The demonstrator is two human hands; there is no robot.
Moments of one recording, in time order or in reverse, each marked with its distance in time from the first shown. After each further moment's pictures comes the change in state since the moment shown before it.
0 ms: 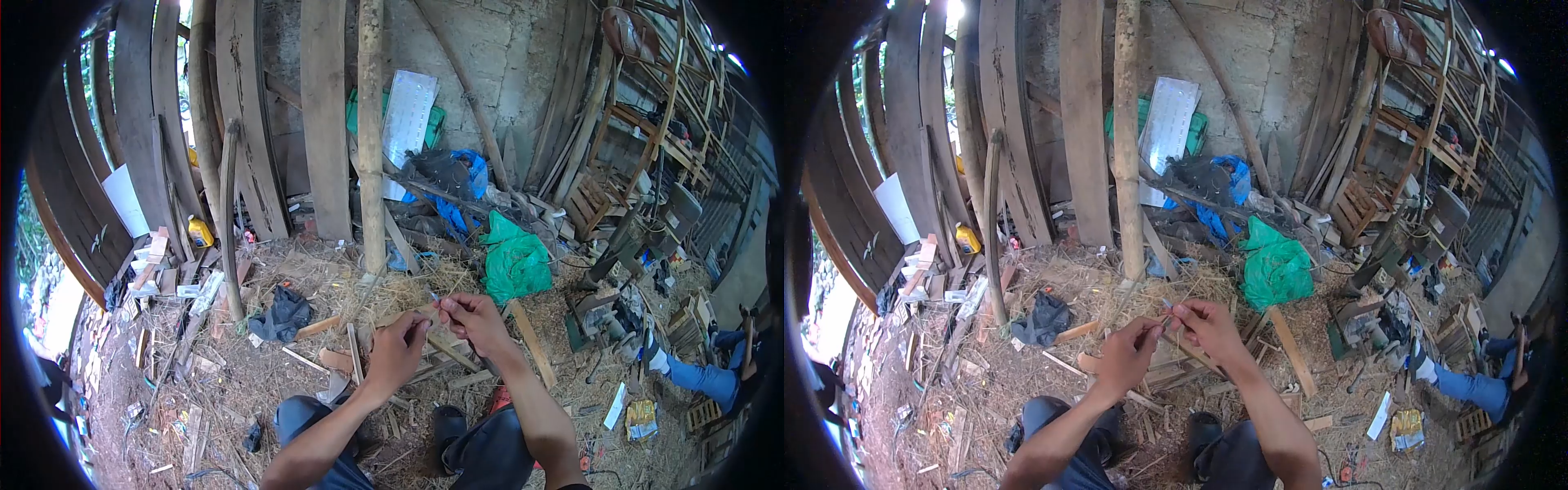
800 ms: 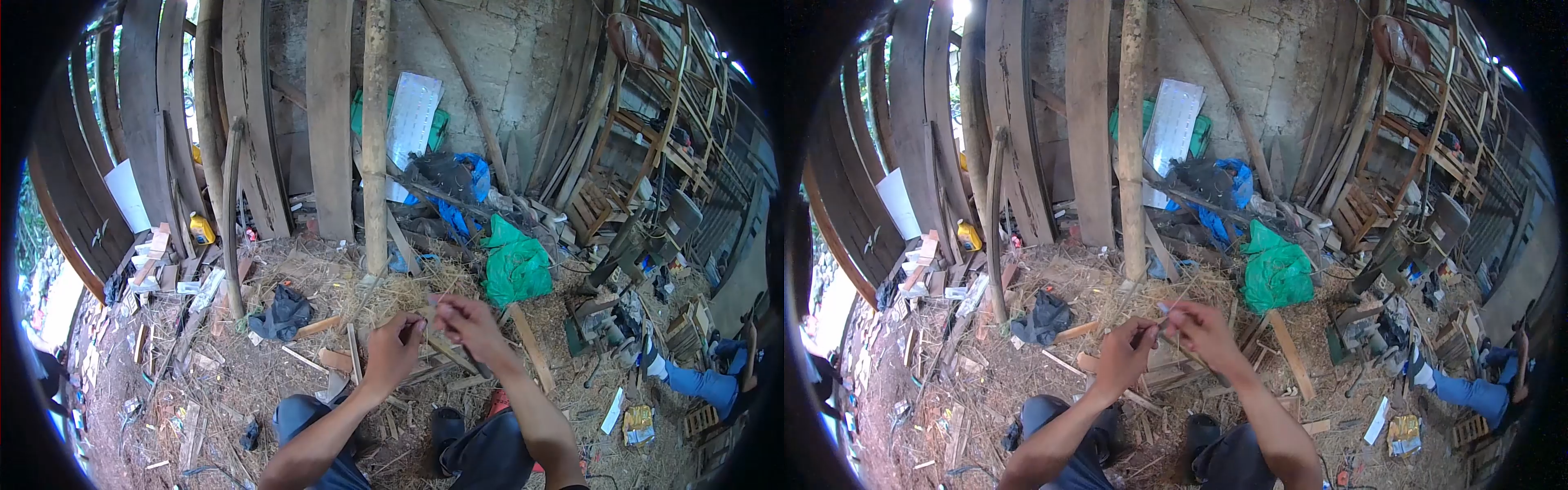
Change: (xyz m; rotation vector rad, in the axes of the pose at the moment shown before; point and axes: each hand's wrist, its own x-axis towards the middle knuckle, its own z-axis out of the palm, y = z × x) left_hand -0.002 -0.013 -0.002 -0.047 0.017 -0.055; right_hand -0.005 0.000 0.011 -0.064 -0.037 -0.059
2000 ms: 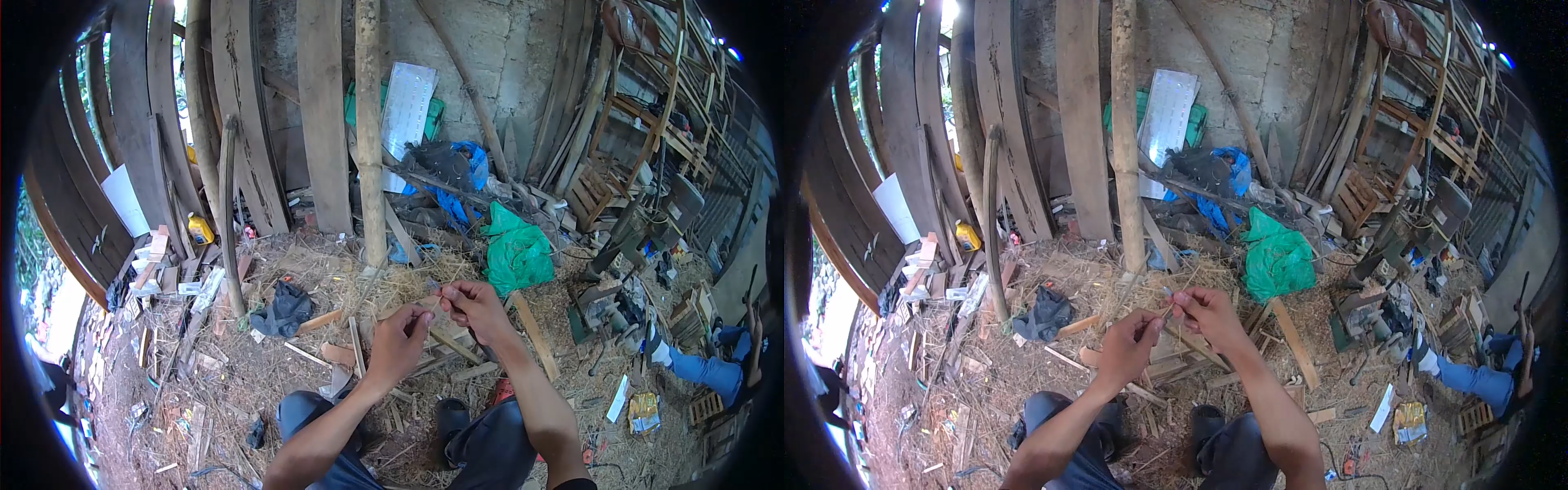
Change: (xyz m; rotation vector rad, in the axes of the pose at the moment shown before) left_hand 0.002 0.011 0.004 -0.083 -0.042 -0.054; right_hand 0.011 0.002 -0.014 0.088 0.014 0.071
